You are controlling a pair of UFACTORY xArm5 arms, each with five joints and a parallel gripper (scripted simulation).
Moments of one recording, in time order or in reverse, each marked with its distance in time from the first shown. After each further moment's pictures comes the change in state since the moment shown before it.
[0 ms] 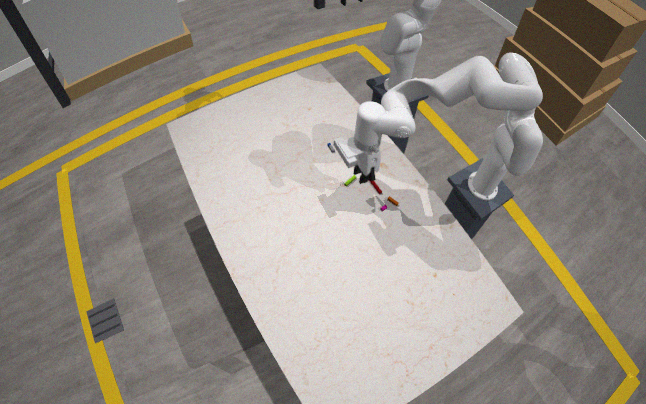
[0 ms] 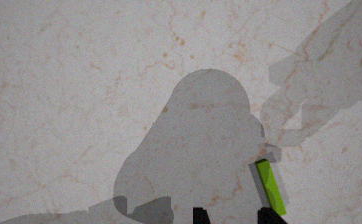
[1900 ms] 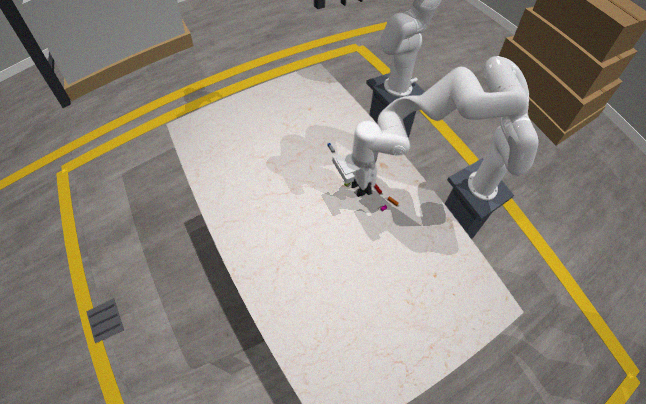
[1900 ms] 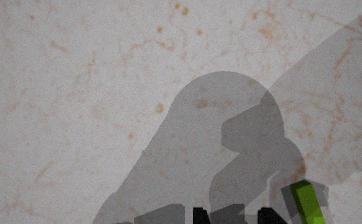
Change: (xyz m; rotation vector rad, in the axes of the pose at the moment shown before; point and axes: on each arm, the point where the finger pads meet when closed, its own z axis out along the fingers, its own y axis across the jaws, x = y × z) left arm 0.000 0.000 0.076 0.000 0.000 0.000; right arm 0.000 0.000 0.000 0.000 0.000 0.000
